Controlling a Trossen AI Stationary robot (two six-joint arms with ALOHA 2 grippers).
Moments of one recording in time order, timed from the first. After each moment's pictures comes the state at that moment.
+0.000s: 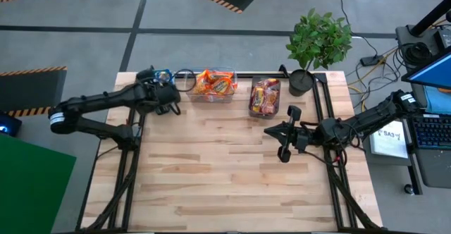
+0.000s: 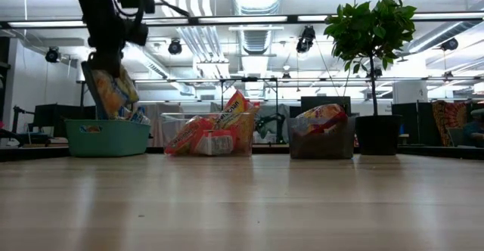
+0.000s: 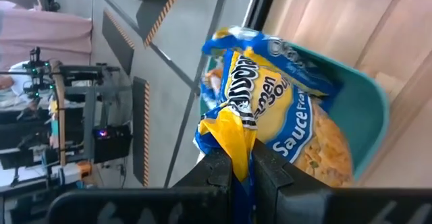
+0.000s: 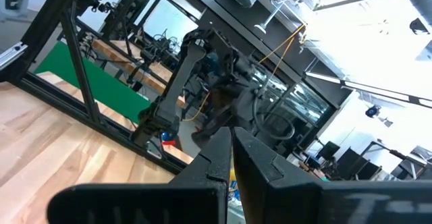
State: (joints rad) left arm 0.34 1.15 0.98 -1.14 -0.87 0.08; right arm 0.33 0.98 0.48 0.74 0.37 -0.75
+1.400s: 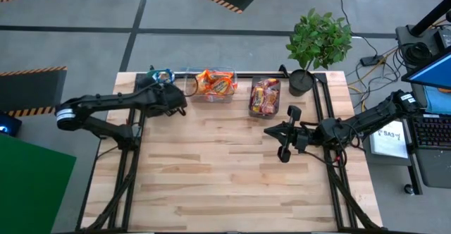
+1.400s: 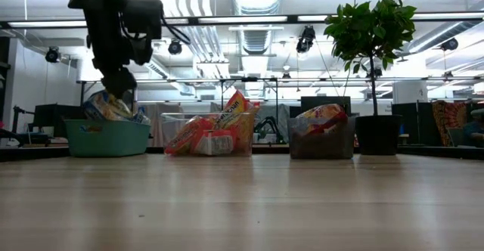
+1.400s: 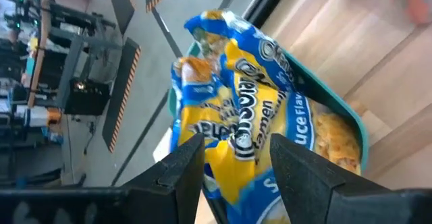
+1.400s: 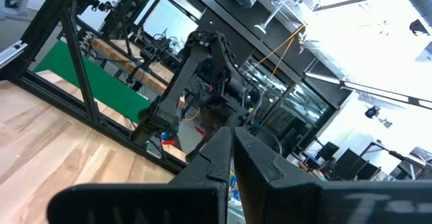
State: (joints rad) left arm 0.34 1.25 0.87 -1.03 -0.89 -0.27; right arm 0.33 0.98 0.48 0.74 0.37 -0.75
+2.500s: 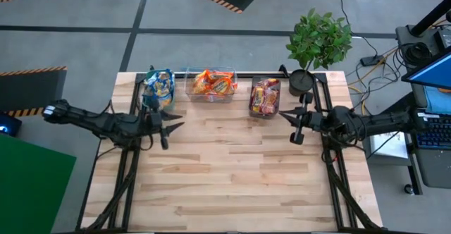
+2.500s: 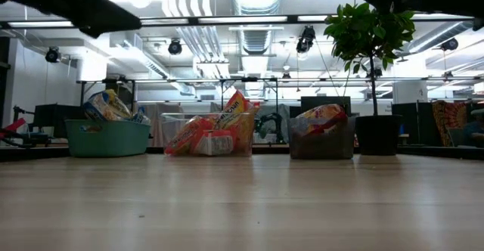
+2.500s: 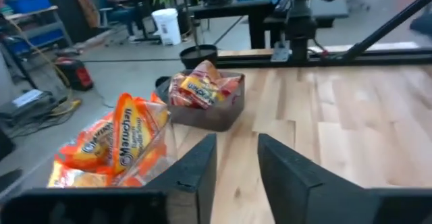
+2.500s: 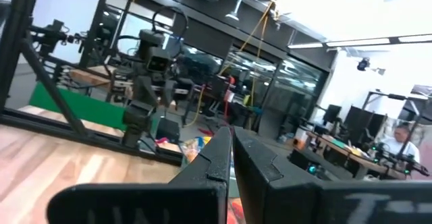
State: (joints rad) left arm -0.25 0.54 0.43 -0.10 -0.58 0.02; right arm 0.01 0.61 0.25 0.63 0.15 -0.43
